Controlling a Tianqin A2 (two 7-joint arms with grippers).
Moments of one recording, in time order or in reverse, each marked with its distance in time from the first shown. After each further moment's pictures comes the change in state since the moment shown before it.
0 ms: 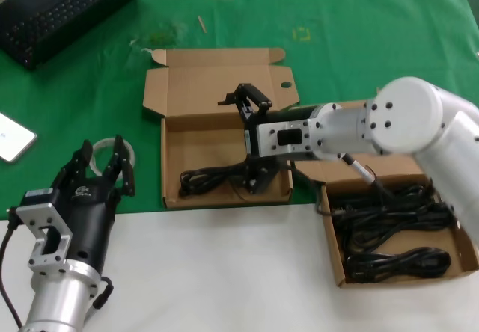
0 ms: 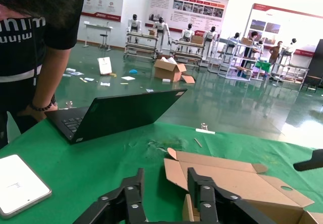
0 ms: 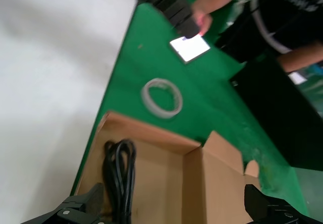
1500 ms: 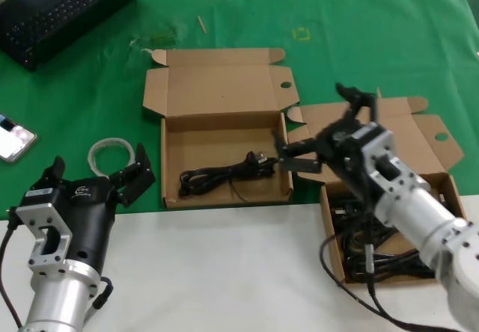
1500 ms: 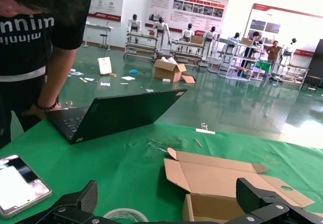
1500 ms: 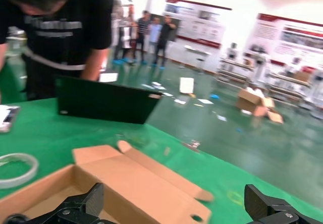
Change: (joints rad) left arm 0.000 0.000 0.000 0.000 0.000 0.000 0.000; right arm -0.634 0.039 0.414 0.443 0.397 0.556 0.170
